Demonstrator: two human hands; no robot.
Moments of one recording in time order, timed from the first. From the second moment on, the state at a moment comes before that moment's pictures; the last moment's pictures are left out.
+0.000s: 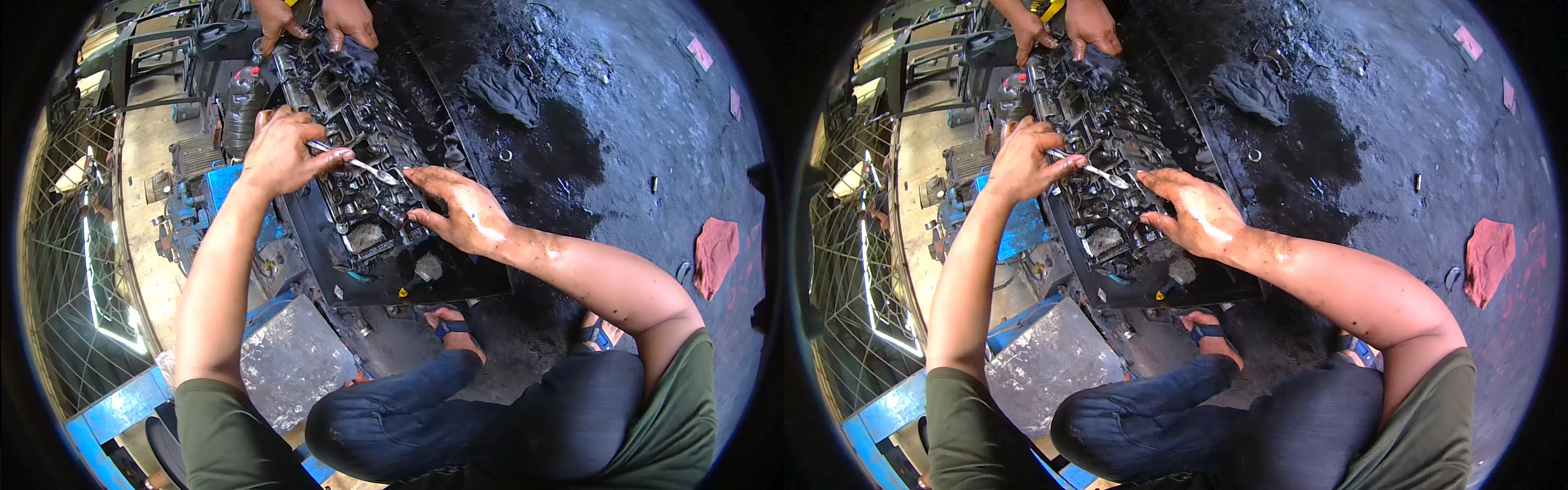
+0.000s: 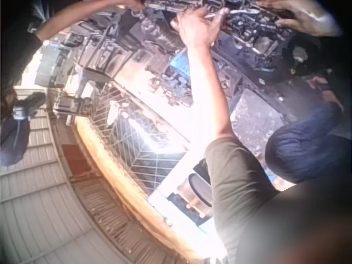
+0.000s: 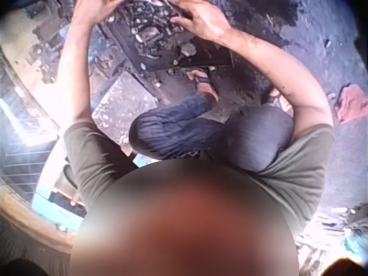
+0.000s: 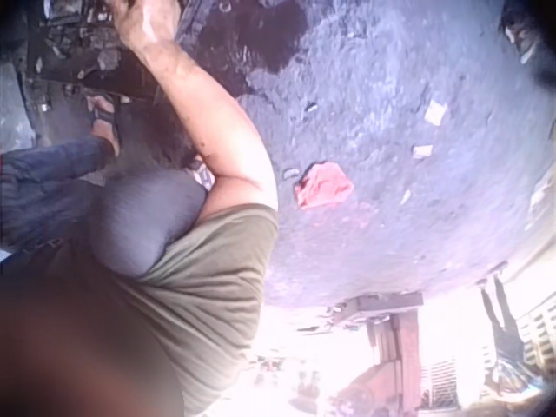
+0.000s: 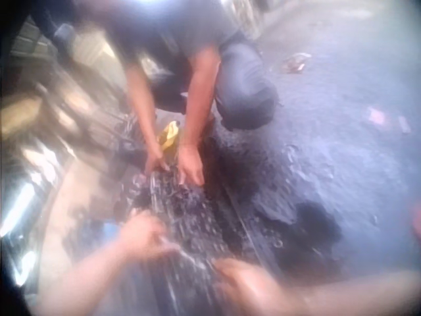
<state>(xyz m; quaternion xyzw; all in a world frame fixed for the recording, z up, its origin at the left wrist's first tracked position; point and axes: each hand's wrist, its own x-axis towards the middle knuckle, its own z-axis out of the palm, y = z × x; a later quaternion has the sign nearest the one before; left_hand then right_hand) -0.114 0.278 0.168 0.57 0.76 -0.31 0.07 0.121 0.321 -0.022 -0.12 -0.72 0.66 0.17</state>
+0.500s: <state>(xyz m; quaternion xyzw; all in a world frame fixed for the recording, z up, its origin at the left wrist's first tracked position) -0.079 0.232 0.179 0.30 0.93 -0.22 0.06 0.115 0.323 -0.030 -0.09 -0.71 0.67 0.20</state>
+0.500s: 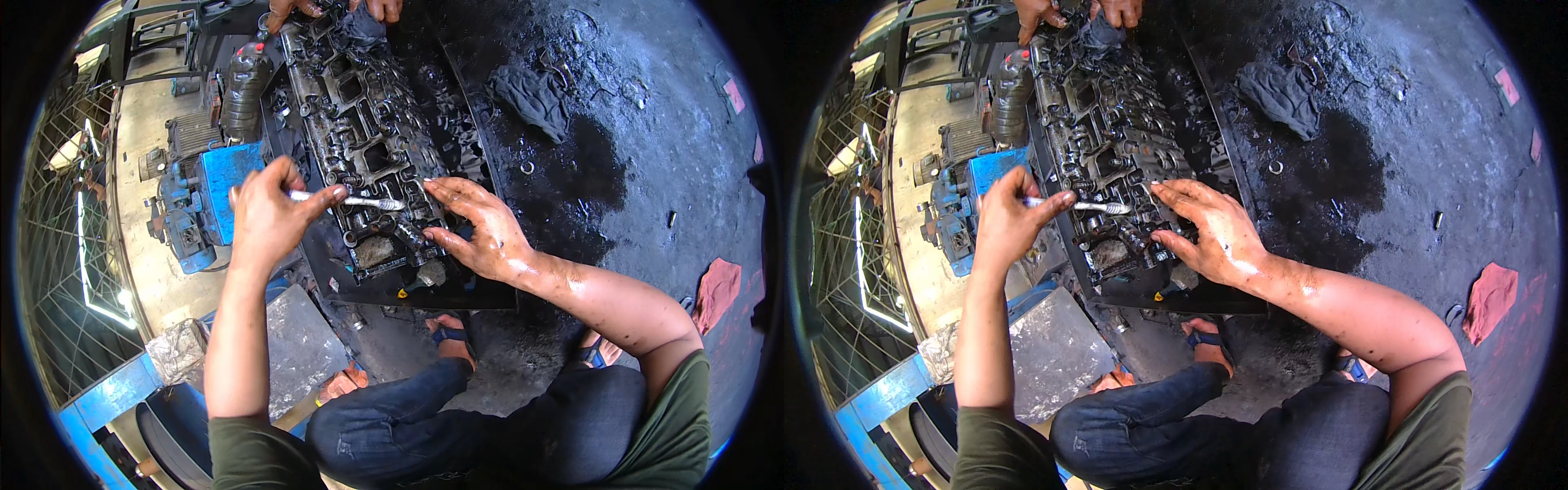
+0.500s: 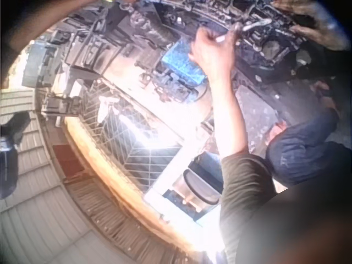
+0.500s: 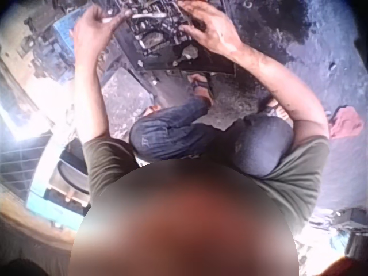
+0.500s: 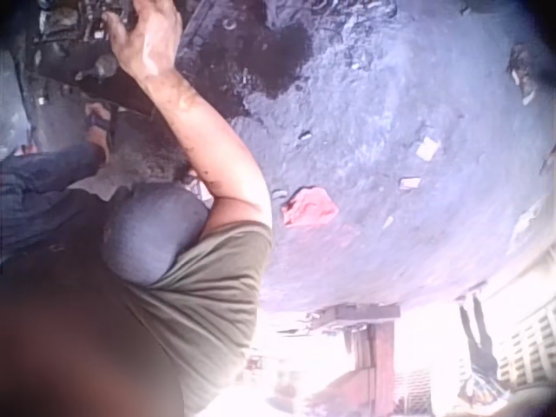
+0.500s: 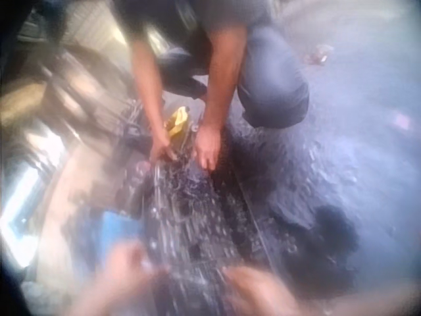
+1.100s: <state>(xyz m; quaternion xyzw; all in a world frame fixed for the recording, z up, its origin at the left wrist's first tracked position) -0.064 0.189 0.169 0.09 0.99 -0.07 0.12 0.105 0.325 -0.039 -0.07 -0.68 0.69 0.25</state>
